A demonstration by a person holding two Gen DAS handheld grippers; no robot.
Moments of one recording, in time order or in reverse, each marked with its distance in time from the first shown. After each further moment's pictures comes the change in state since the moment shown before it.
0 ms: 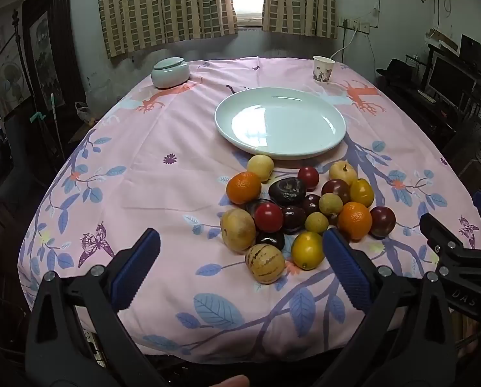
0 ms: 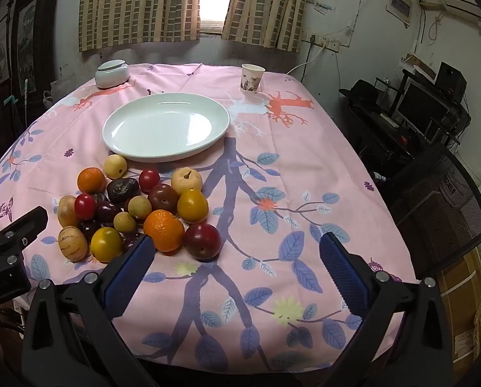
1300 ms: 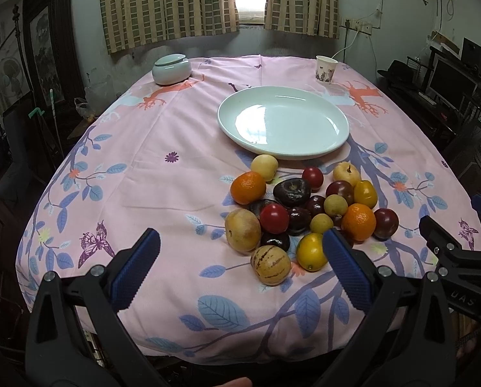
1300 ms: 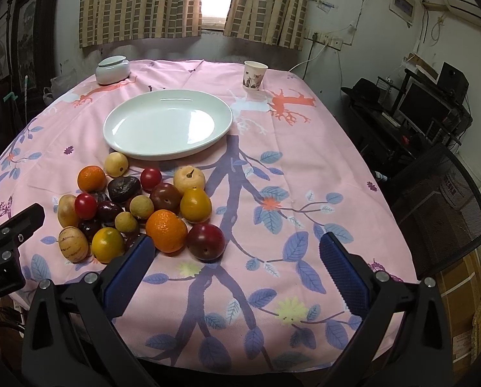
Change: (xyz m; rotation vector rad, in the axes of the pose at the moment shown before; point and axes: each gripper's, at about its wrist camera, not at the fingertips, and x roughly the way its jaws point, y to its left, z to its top) left arm 0.001 0.000 0.000 -0.007 0.006 -0.007; right arm 0.004 0.005 0.002 -0.002 0.011 -0.003
